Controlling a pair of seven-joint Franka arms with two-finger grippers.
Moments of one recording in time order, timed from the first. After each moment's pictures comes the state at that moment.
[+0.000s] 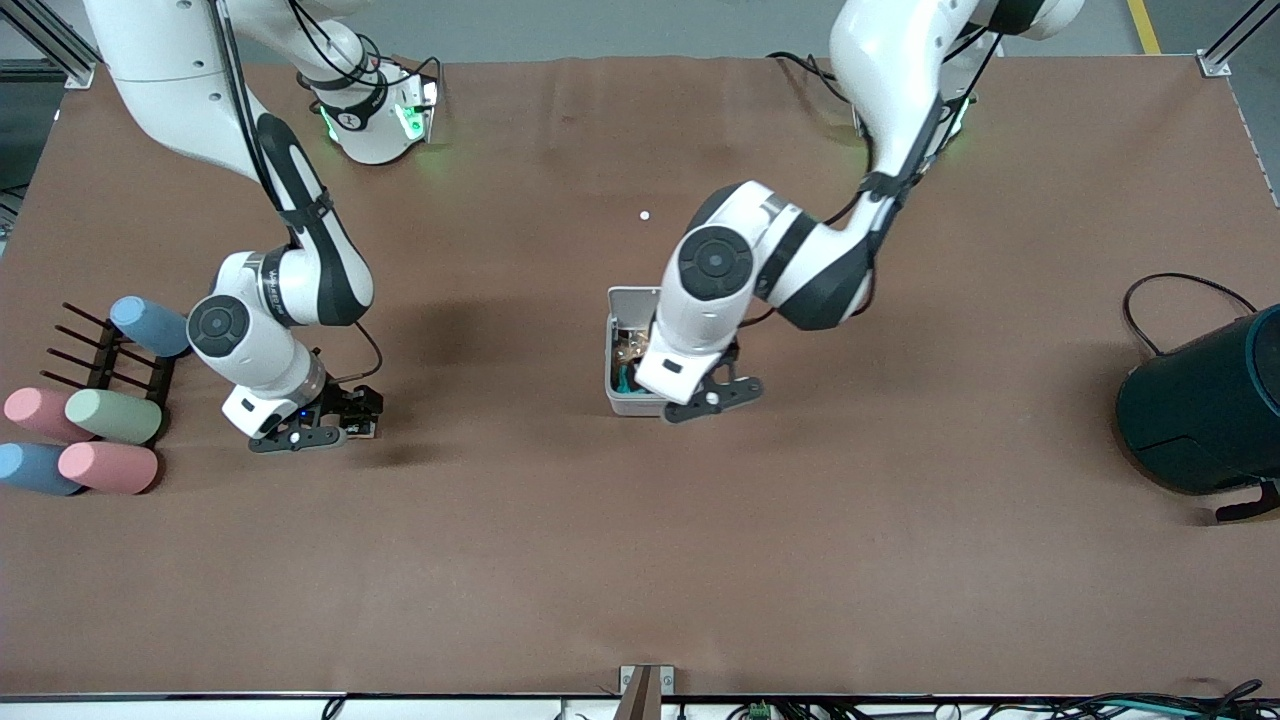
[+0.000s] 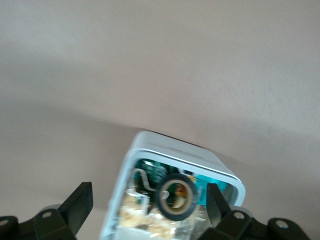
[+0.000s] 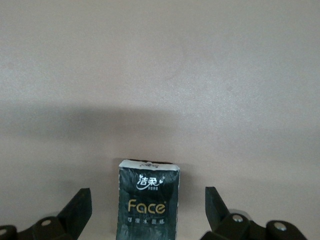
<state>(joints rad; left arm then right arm) -0.66 0.62 0.02 -1.31 -0.08 1.94 -0.92 0.26 0.46 -0.18 -2.11 0.08 2.64 -0.10</state>
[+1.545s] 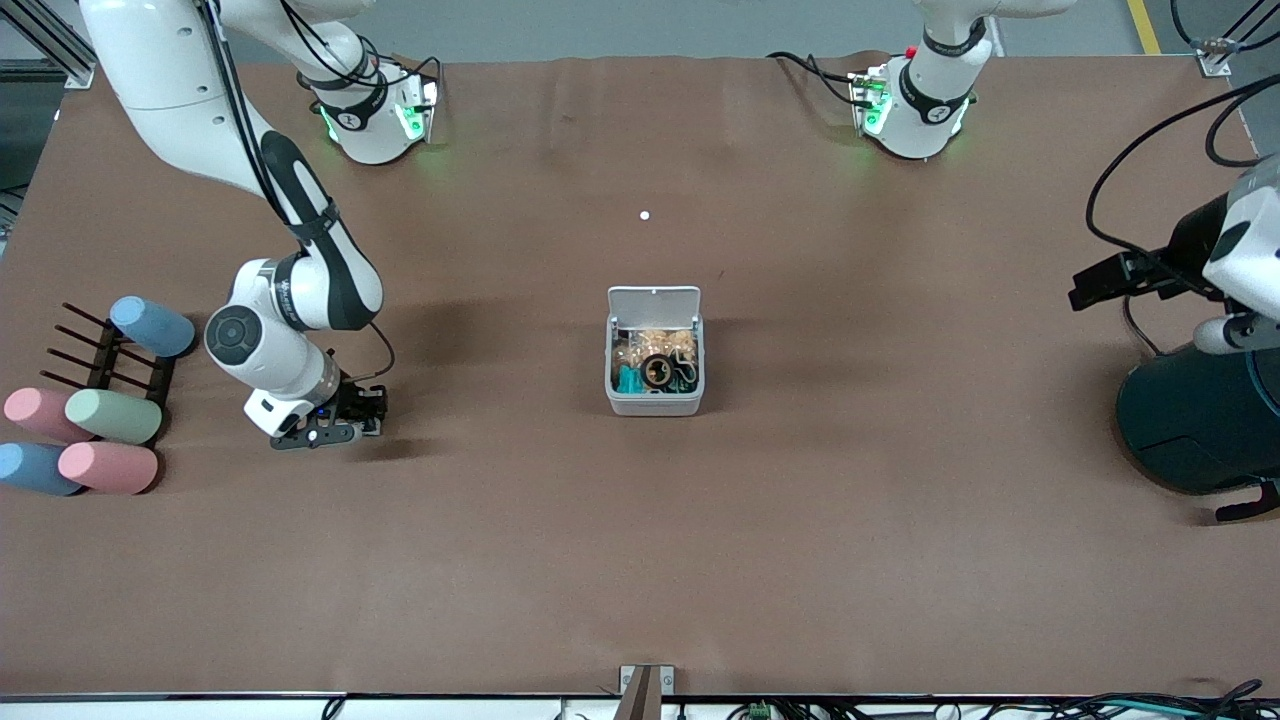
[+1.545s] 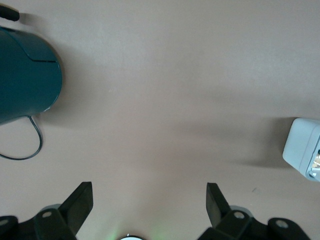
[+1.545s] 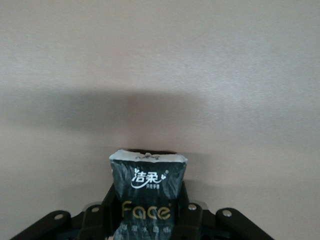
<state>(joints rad) -0.10 0.11 0.02 -1.44 -0.02 1.47 -0.18 0.17 0.50 -0.07 -2.08 0.12 2.57 -0.10</state>
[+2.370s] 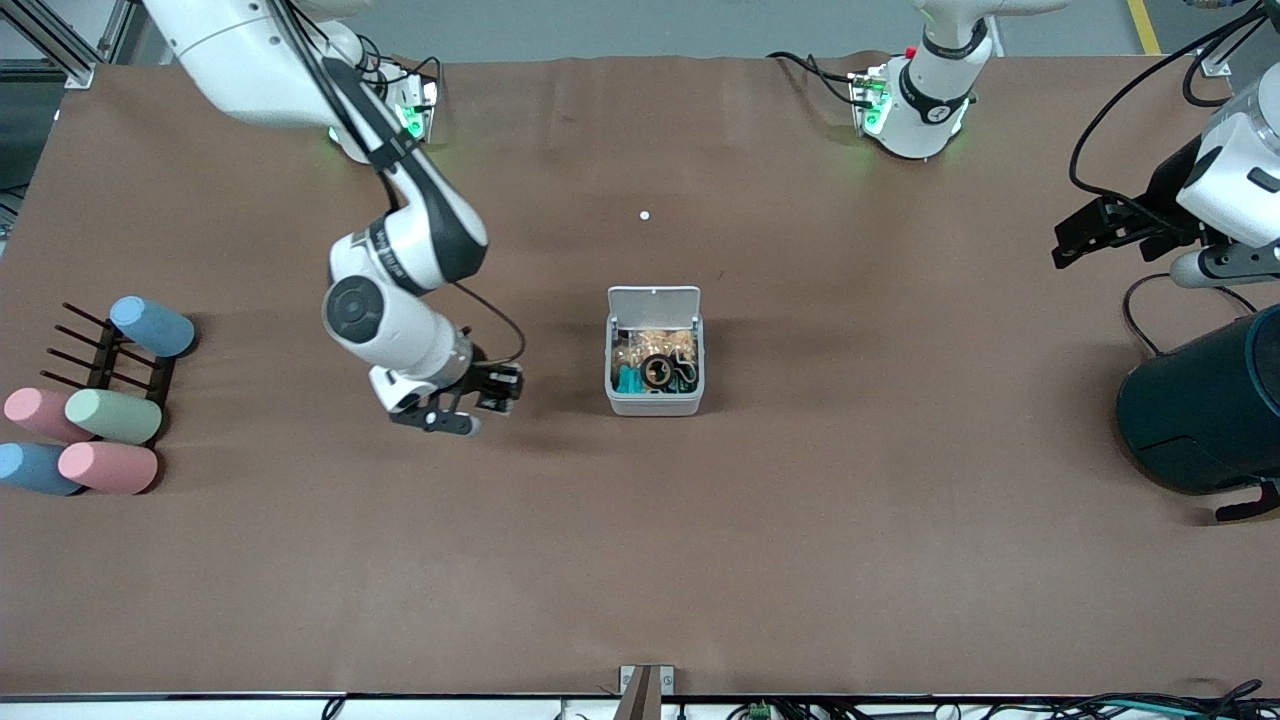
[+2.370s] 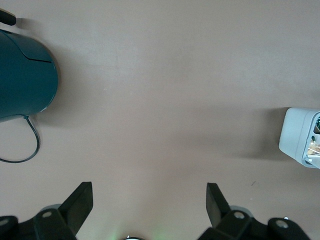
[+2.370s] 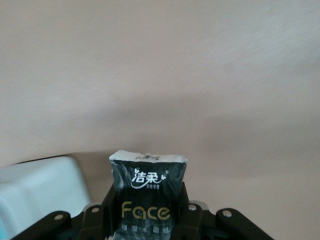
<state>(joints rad) -0.01 -0.01 -0.10 -1.58 -0.02 1.53 -0.18 0.27 0.46 0.26 -1.84 0.14 2.37 0.67</state>
